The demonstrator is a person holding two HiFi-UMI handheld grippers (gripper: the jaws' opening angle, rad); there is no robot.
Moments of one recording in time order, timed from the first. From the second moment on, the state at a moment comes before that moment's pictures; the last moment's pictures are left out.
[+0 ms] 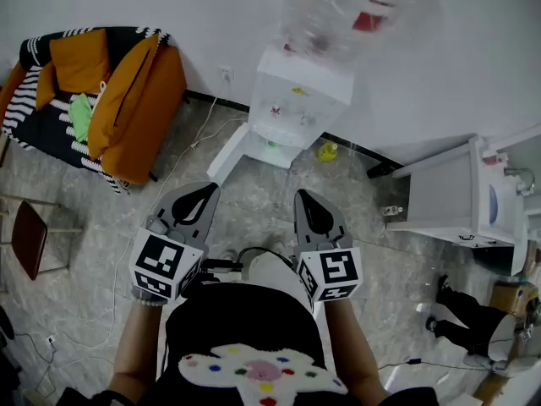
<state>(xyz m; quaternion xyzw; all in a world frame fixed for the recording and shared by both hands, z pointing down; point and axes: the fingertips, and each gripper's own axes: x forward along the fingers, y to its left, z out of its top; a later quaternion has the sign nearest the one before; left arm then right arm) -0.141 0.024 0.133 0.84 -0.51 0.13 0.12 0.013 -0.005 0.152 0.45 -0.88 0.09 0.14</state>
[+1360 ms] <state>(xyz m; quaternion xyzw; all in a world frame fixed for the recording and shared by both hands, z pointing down) -0.138 0.037 0.146 0.85 -0.50 0.12 0.14 0.004 0.013 0.152 0.44 -0.88 0.08 0.16</state>
